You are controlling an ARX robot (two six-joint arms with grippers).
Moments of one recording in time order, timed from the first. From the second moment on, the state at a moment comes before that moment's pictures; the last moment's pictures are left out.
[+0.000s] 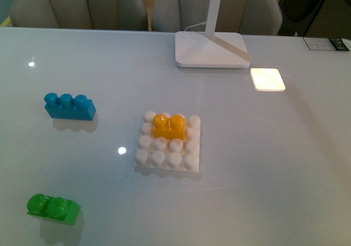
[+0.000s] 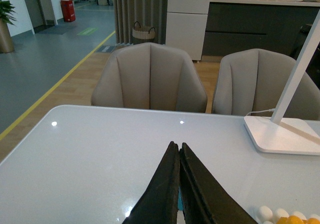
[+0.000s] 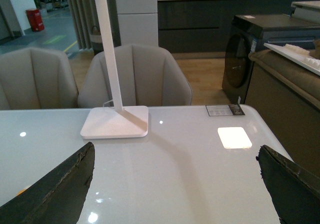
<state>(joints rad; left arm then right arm) 0.00 0.69 0.01 0.67 0.00 -0.01 0.00 0.00 0.01 0.00 0.00 0.00</state>
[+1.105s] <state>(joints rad) 0.00 0.02 0.01 0.01 0.00 -0.01 0.00 0.00 0.01 0.00 0.00 0.00</state>
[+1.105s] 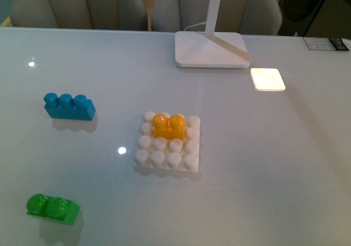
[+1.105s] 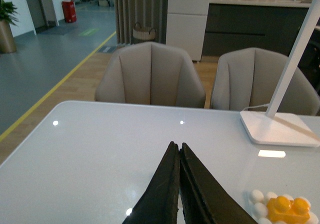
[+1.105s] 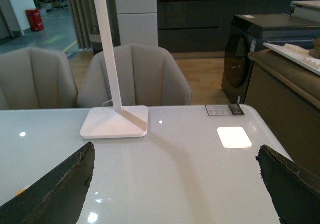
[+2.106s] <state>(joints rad) 0.00 0.01 0.01 0.00 0.00 -0.01 0.00 0.00 0.01 0.00 0.00 0.00</state>
